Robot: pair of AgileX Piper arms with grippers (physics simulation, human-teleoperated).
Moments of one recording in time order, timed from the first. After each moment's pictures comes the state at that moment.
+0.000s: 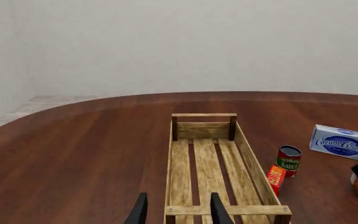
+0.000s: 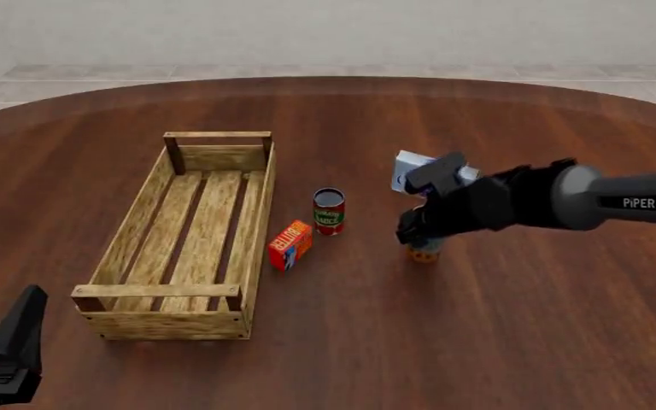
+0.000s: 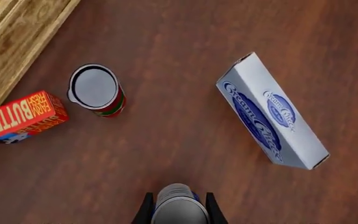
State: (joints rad) left arm 0.00 0.00 0.00 0.00 0.00; right arm 0.34 1.82 -1.05 0.18 -0.21
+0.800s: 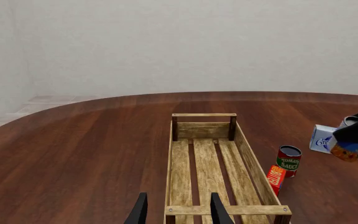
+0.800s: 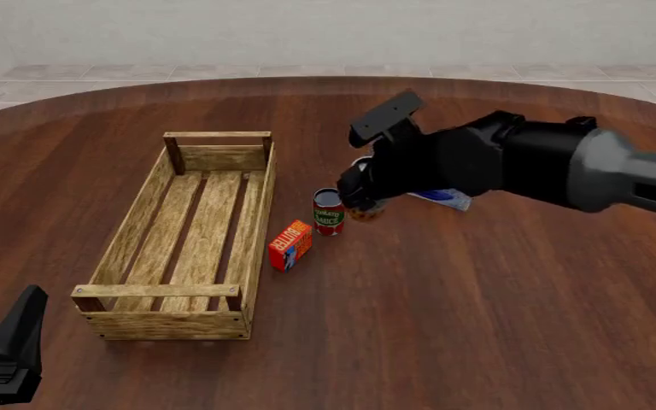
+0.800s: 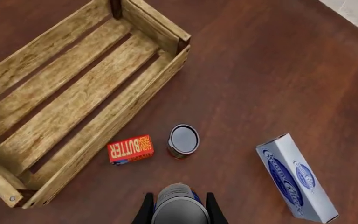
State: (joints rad) left arm 0.00 0.00 0.00 0.00 0.00; right arm 0.57 1.67 -1.21 0.31 -0.18
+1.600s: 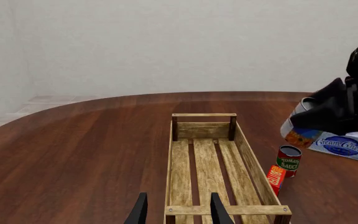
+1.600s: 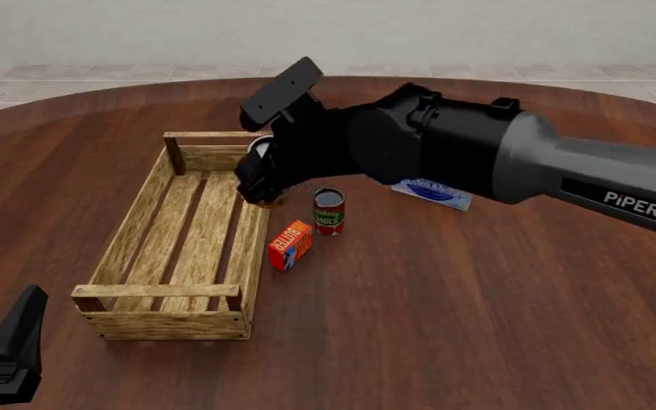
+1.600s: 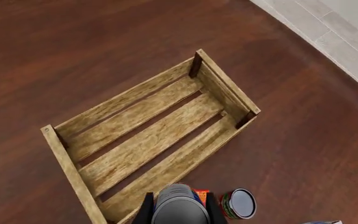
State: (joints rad) left arm 0.00 0.00 0.00 0.00 0.00; right arm 0.80 1.76 -1.47 0.35 -0.20
